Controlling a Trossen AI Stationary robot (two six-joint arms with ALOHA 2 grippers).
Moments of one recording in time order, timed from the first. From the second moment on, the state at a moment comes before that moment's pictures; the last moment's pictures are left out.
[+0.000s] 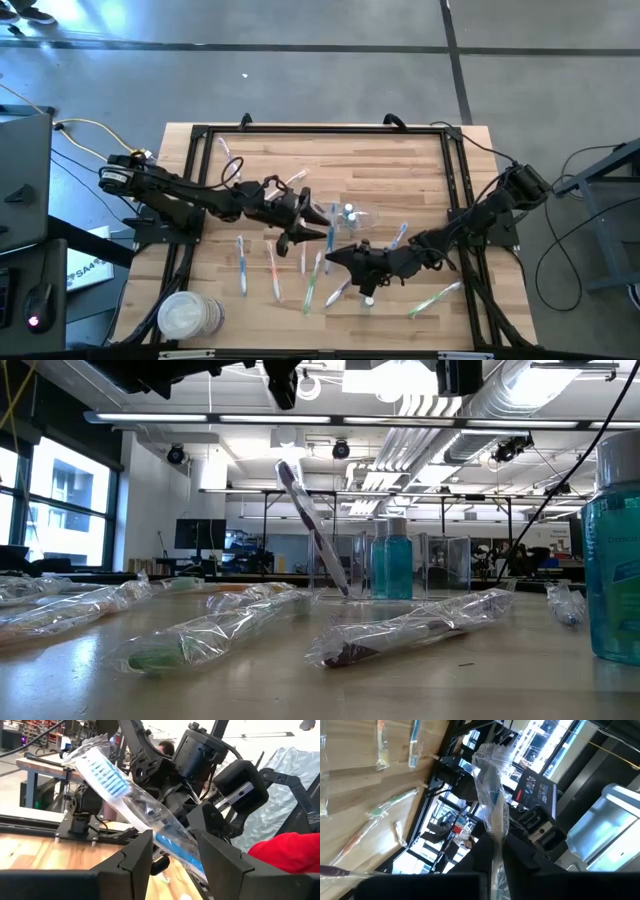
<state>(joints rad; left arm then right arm) -0.11 1.43 0.77 0.82 0.19 -0.32 0.52 1.58 0.95 0.48 0.62 -1.93</state>
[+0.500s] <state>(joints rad) -0.11 1.47 0.86 0.70 0.20 -0.35 0.51 1.58 0.94 0.47 0.60 -1.93</state>
